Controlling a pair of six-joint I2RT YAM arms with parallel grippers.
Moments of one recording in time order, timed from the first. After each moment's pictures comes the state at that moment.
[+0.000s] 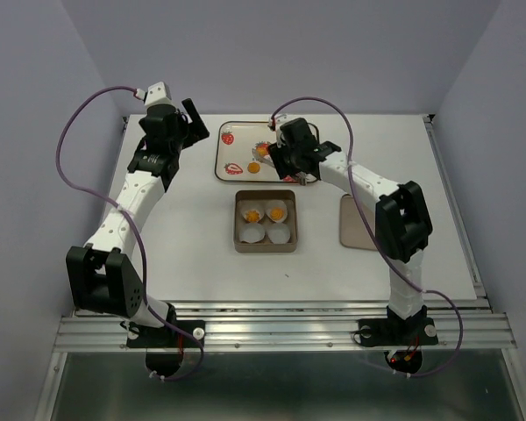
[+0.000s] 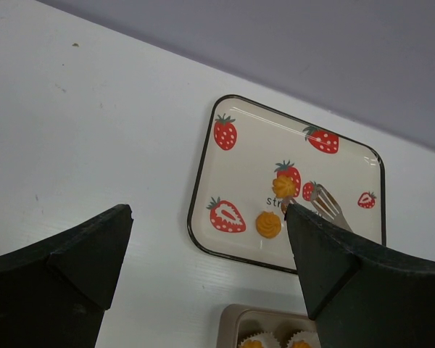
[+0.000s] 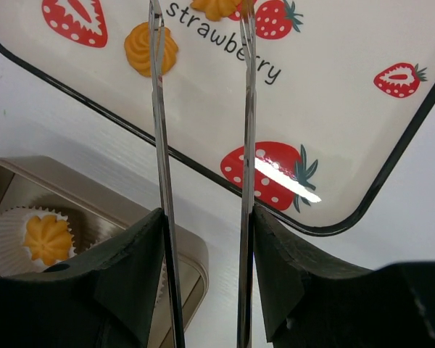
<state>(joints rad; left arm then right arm) -0.19 1.46 1.32 -0.18 -0.20 -0.44 0.58 2.01 1.72 -0.44 0.12 0.01</state>
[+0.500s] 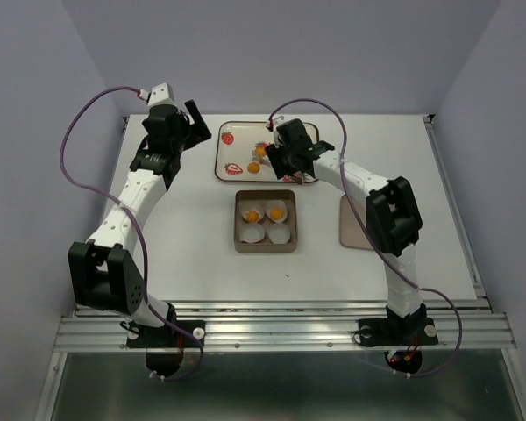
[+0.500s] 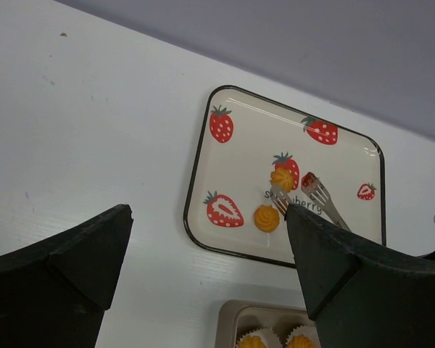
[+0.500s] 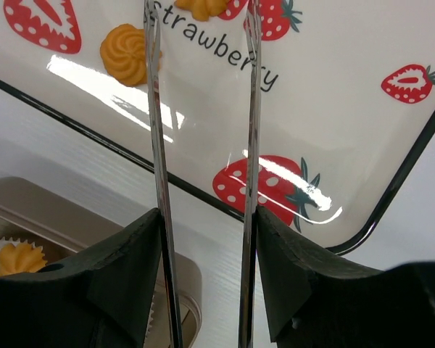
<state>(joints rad) -0.19 1.48 1.32 -0.18 -0.18 -0.44 0.57 2.11 1.77 -0.44 0.14 0.01</state>
